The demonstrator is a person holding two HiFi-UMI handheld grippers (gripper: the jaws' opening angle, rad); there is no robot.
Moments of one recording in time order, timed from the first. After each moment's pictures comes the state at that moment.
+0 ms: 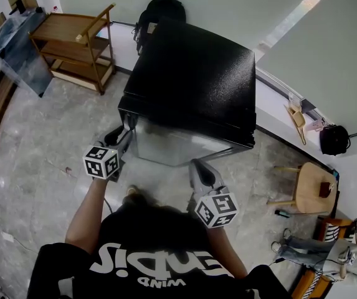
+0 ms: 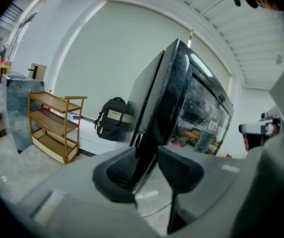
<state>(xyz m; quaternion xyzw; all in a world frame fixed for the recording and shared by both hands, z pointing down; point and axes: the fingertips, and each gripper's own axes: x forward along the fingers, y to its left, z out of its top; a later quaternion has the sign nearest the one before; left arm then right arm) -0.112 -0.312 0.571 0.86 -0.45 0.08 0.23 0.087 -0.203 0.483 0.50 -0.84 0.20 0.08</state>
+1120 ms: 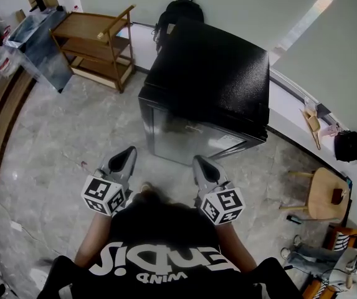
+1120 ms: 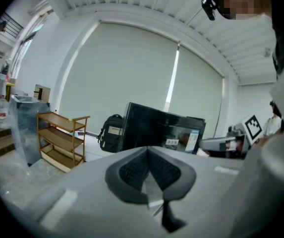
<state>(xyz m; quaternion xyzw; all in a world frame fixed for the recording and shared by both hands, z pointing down) -0.120 -0.187 0.462 0.86 -0.47 0.05 0.16 0.051 -0.177 0.470 0.44 -0.88 0.18 0.07</state>
